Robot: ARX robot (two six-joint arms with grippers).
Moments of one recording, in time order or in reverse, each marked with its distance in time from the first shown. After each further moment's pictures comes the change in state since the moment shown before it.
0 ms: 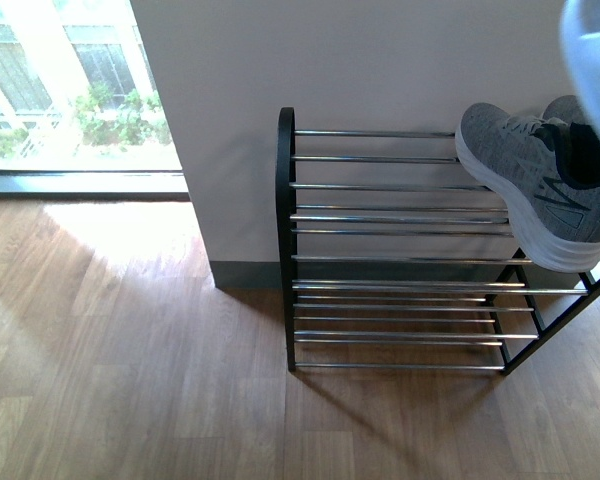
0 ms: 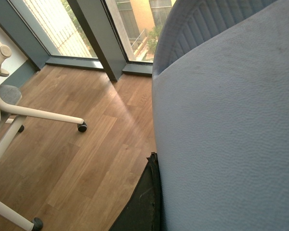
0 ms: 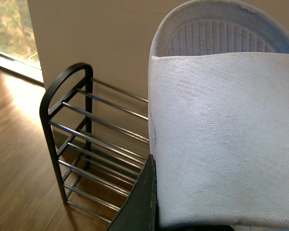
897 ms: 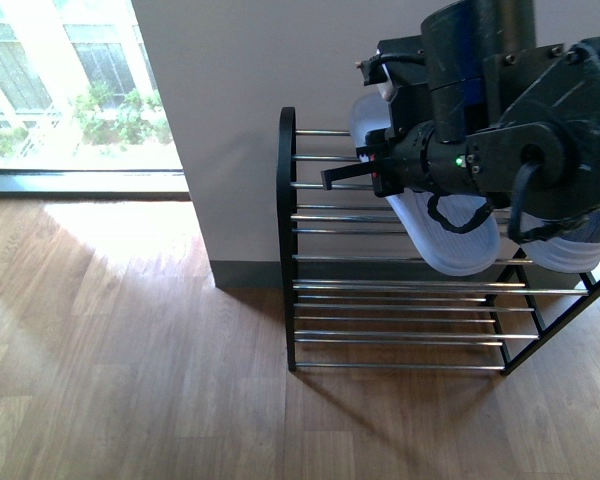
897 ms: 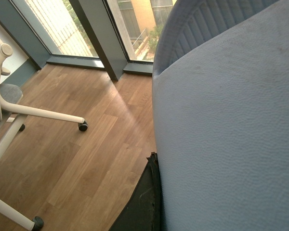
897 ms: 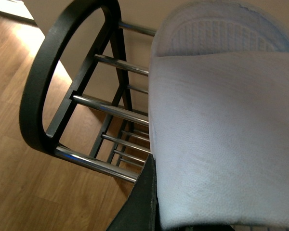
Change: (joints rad) left arm 0.000 0.000 0.000 0.000 0.000 0.000; right arm 0.191 0.852 0.918 -0.426 0.145 0.280
